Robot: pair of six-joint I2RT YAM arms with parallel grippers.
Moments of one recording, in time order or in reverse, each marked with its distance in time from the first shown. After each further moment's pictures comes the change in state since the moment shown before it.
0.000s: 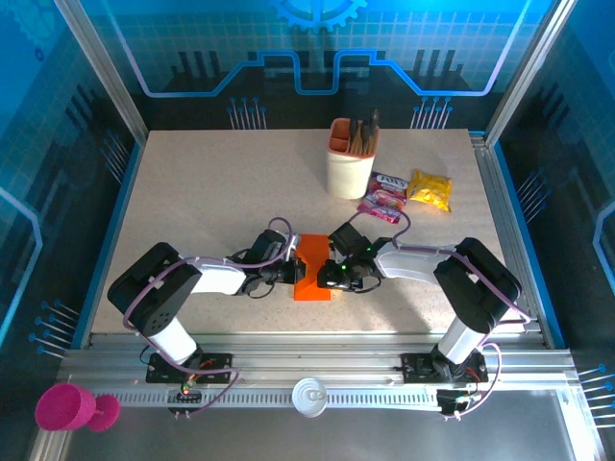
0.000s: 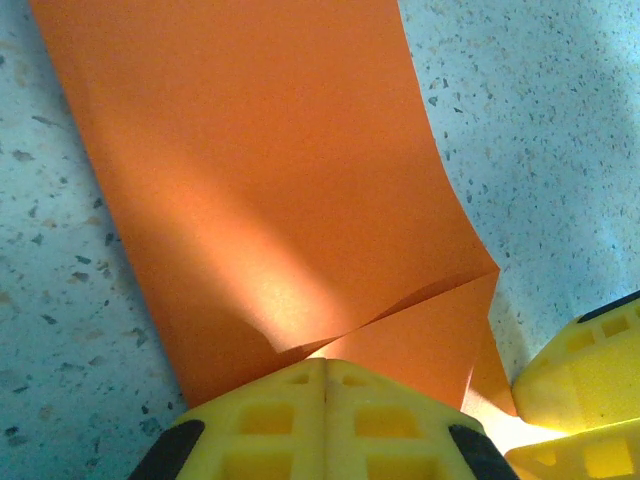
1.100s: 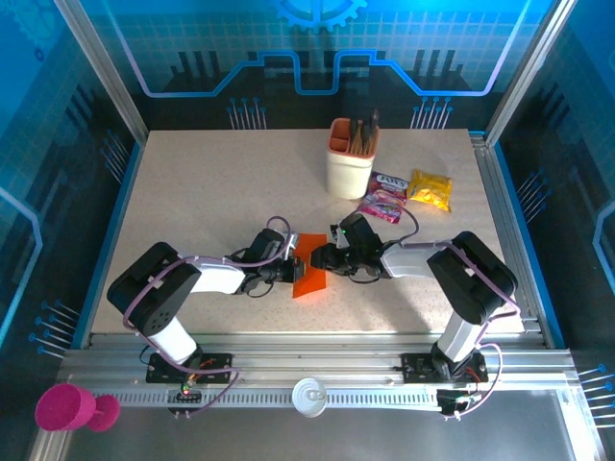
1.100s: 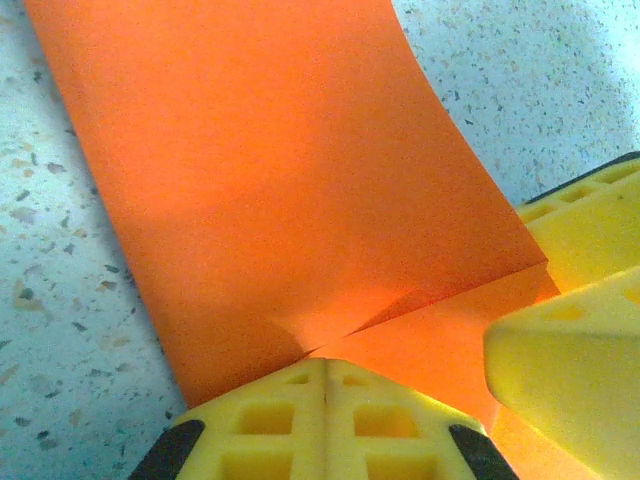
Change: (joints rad) left arm 0.012 0.000 0.000 -0.001 0.000 0.000; right arm -0.106 0.049 -0.092 0.463 -0.111 0.032
